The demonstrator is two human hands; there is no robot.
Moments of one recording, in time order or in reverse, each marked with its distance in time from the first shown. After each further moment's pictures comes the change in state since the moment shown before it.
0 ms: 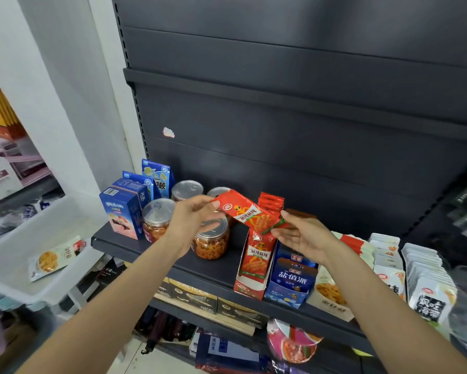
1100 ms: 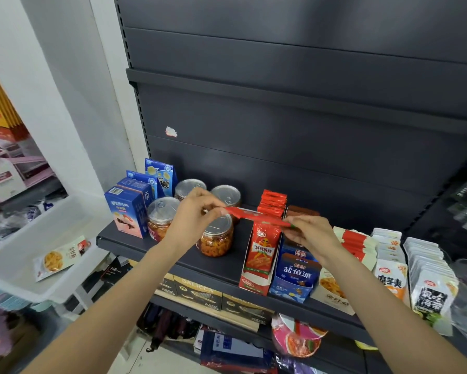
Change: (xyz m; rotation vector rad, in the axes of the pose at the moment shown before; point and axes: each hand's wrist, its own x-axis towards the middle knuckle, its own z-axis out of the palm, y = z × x) left_hand -0.006 0.003 -0.016 0.741 -0.026 0.434; right_hand 0.001 0.019 0.000 -0.194 0.166 -0.227
